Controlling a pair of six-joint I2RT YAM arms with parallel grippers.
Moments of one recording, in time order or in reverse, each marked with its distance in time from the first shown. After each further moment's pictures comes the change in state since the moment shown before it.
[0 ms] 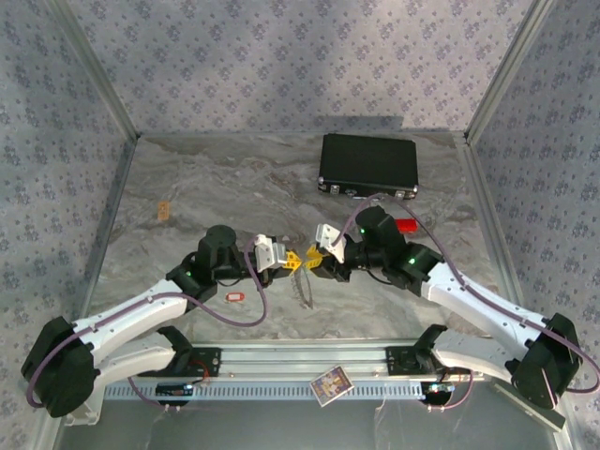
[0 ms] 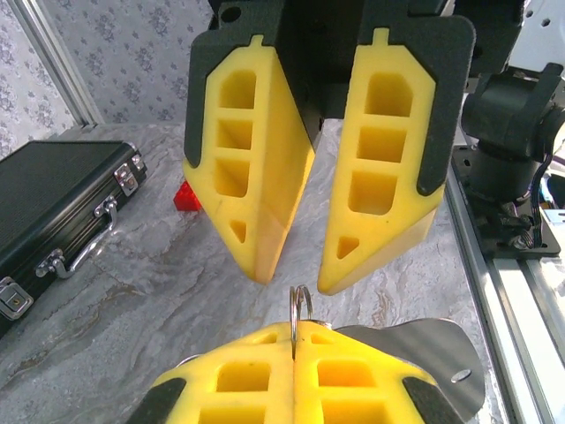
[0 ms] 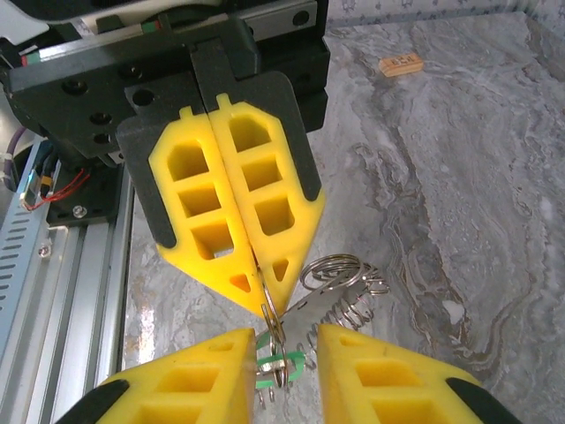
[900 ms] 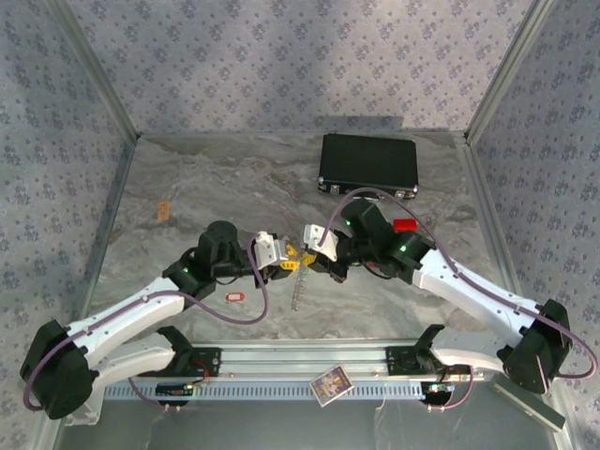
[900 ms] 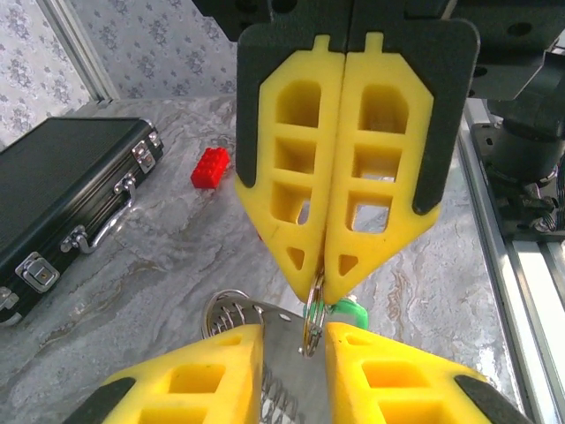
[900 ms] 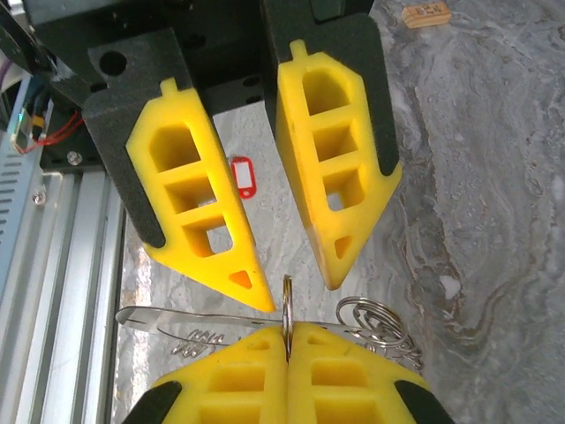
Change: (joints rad) left arm 0.000 -0.014 0.076 -0.168 -0.061 0.058; right arm 0.051 0.105 0.187 -0.257 0.089 -0.138
